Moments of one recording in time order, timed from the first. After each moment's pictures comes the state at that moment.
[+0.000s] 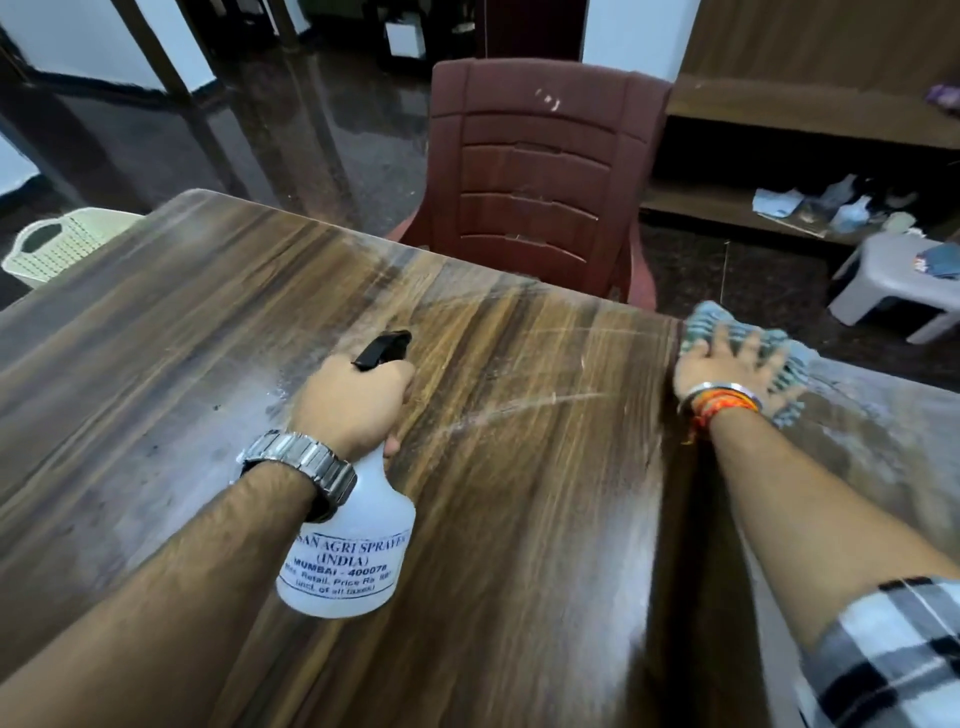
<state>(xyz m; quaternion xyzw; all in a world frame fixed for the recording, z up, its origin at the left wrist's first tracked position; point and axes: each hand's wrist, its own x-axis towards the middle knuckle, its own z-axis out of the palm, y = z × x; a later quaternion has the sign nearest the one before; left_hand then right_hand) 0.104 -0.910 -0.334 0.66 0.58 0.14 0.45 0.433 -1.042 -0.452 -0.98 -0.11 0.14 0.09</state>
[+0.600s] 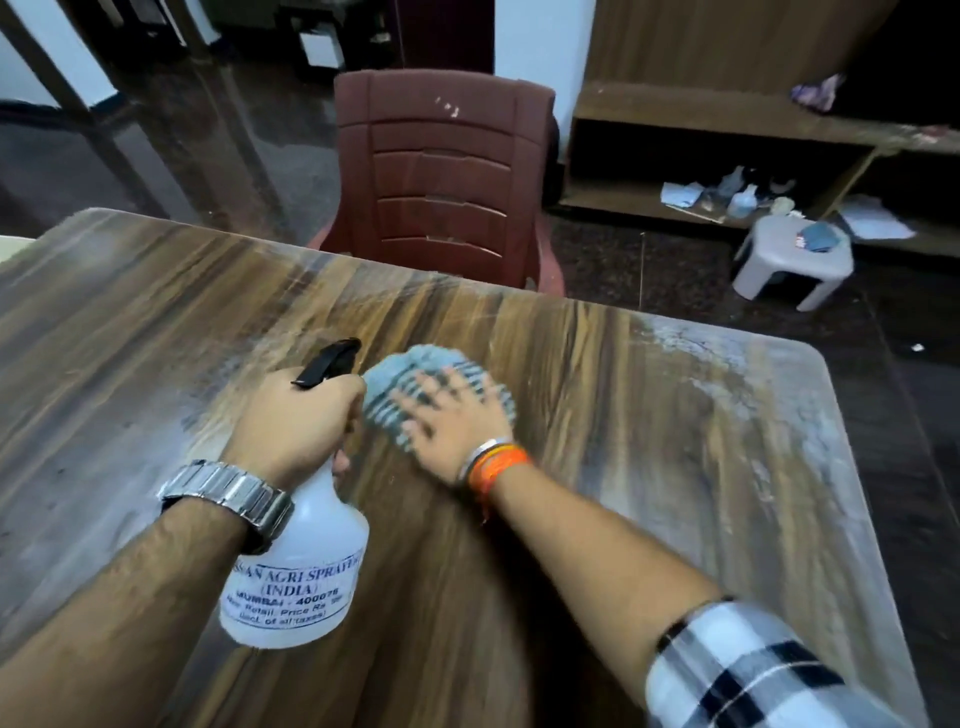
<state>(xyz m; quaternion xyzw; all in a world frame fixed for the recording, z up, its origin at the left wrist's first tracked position) 0.114 -0.968 -0.312 0.69 0.55 0.13 0.46 0.260 -1.025 -0.448 -0.80 -0.59 0.11 0.06</state>
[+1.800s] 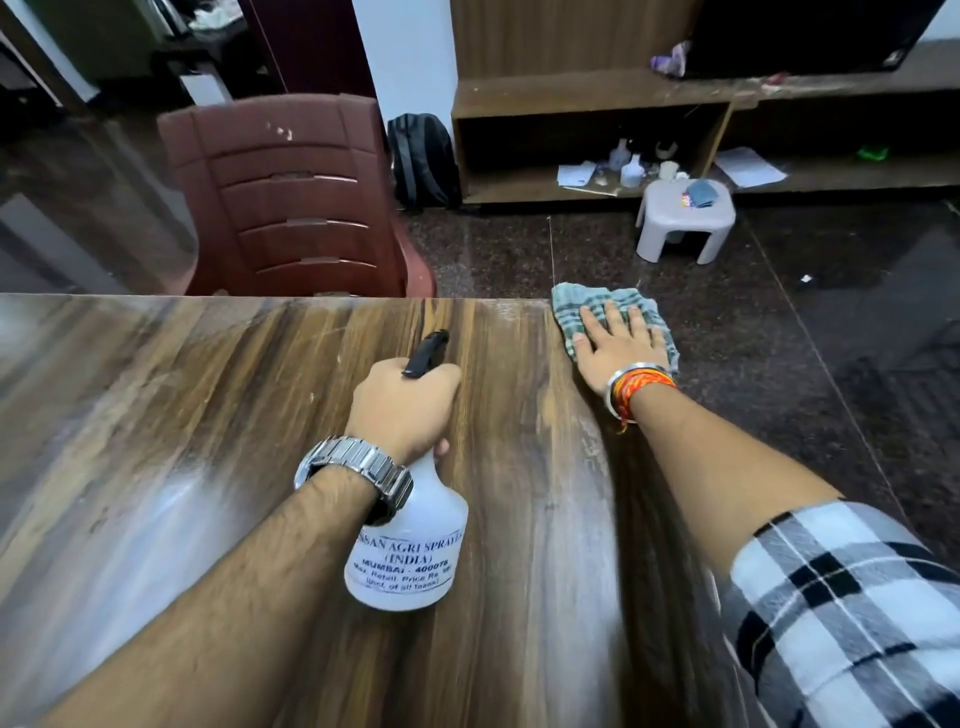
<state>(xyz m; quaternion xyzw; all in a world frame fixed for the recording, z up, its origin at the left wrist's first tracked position) 0.289 -1.134 -0.320 0.74 0.46 0.07 0.49 0.524 -1.252 -0.453 -0.96 -0.23 0.13 0.08</state>
